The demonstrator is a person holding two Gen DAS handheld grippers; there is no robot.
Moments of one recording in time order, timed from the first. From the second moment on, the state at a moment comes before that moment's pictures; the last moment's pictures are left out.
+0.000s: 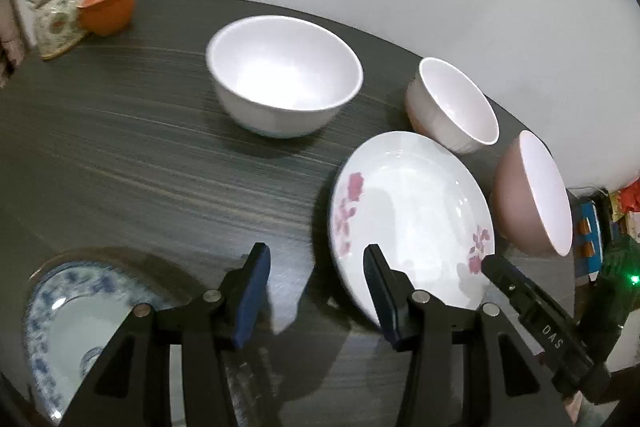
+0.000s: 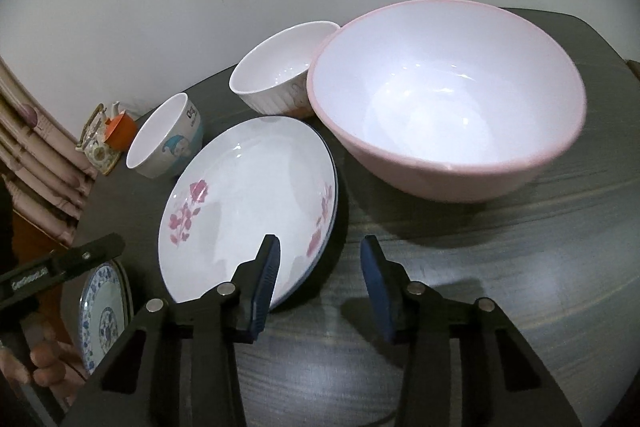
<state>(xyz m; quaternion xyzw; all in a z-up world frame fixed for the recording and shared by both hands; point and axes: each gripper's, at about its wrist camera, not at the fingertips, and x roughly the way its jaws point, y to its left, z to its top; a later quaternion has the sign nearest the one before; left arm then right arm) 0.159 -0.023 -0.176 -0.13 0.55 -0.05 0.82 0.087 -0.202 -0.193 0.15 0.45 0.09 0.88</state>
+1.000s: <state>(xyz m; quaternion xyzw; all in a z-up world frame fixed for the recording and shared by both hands) 0.204 -0.058 -0.219 -0.12 0.59 -0.06 0.80 0.122 -0.200 -0.211 0.16 0.48 0.11 0.86</state>
